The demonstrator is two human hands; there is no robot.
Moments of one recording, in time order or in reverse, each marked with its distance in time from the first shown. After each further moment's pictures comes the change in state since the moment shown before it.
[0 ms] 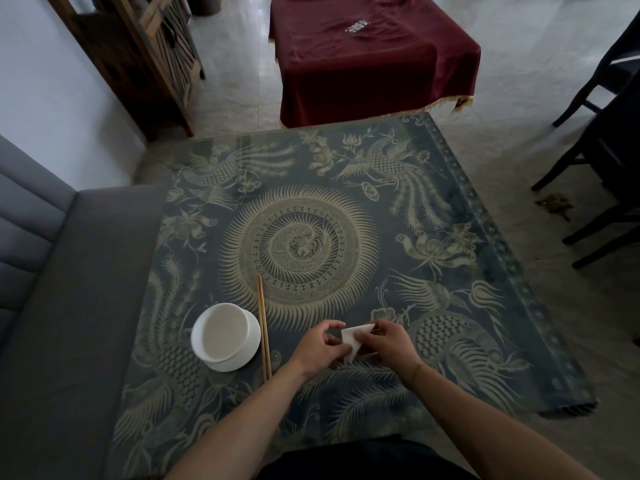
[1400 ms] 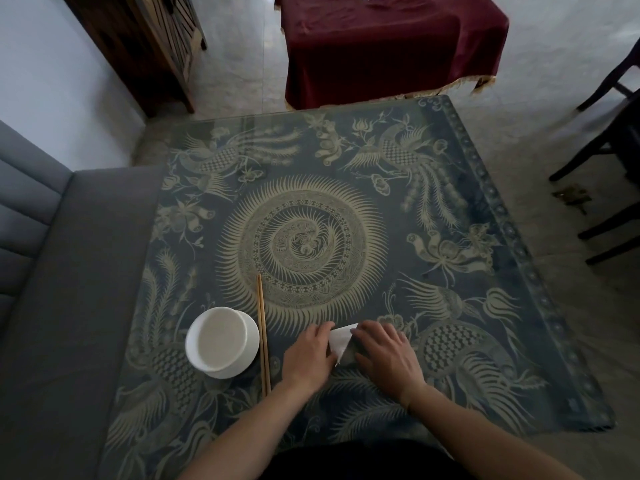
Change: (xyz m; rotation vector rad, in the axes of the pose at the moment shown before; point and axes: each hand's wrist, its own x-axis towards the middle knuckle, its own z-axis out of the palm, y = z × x) left_hand 0.015 -0.019 -0.004 0.897 0.211 0.079; right_hand 0.012 0.016 0.001 -1.145 0.043 -0.712
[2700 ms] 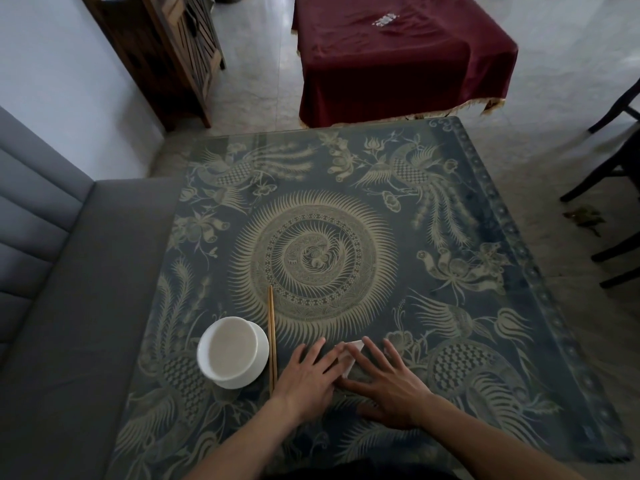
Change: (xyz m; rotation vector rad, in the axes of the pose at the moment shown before) left_hand -0.015 -0.030 -0.006 0.431 -0.205 0.335; right_hand 0.000 0.006 0.008 -0.366 -0.258 -0.445
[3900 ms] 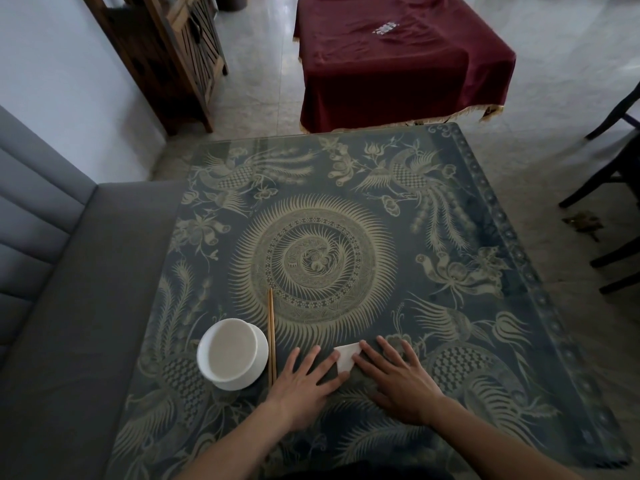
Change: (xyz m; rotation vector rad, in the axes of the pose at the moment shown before) left_hand -0.014 -0.004 -0.003 0.078 -0.127 0.036; right_hand -0.013 0.013 -0.009 0.116 -0.151 0.211
